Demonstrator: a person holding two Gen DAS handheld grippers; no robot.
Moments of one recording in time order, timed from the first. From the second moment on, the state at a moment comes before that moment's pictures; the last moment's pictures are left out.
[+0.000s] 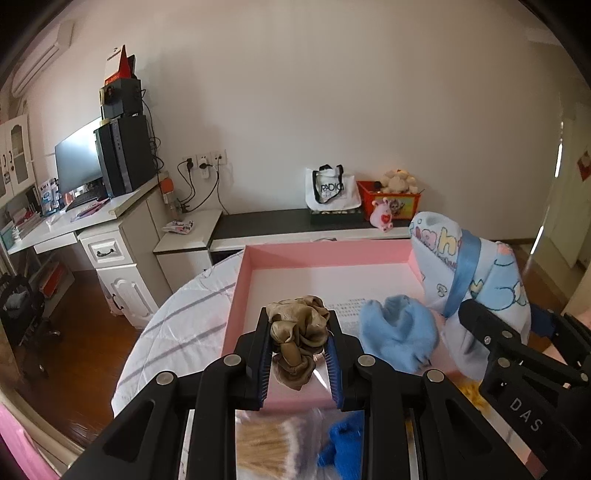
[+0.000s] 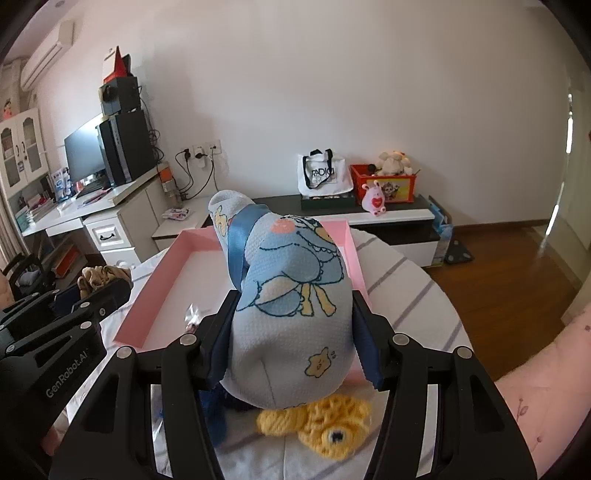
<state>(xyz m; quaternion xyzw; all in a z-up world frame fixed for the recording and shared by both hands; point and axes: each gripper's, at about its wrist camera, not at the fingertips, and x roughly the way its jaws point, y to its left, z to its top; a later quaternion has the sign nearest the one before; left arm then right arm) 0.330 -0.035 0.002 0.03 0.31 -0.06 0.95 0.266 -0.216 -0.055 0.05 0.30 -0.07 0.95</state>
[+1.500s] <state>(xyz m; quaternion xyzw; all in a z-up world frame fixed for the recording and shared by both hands) 0.502 -0.021 -0.060 0.03 0.37 -0.05 0.93 0.359 -0.235 -0.084 0.01 0.35 -0.11 0.93</state>
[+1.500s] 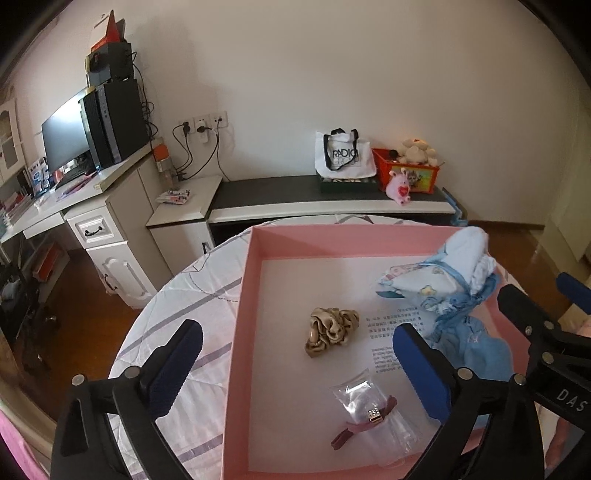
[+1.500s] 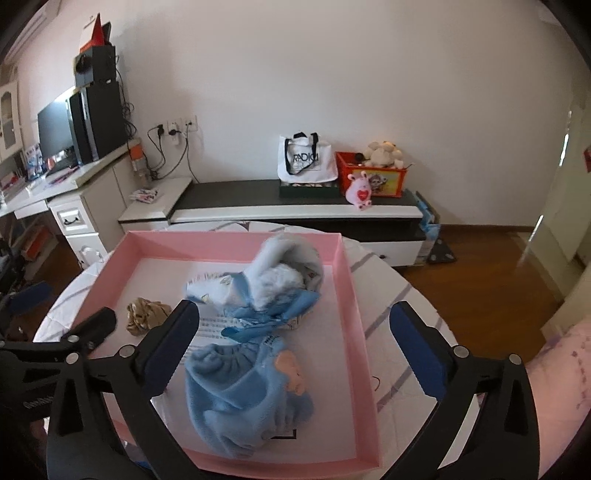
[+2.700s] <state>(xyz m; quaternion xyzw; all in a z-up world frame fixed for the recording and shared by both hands) 0.388 -0.015 -0.012 0.03 0.33 -0.03 0.94 0.294 -0.221 -0.051 -0.01 0.32 -0.11 0.94</state>
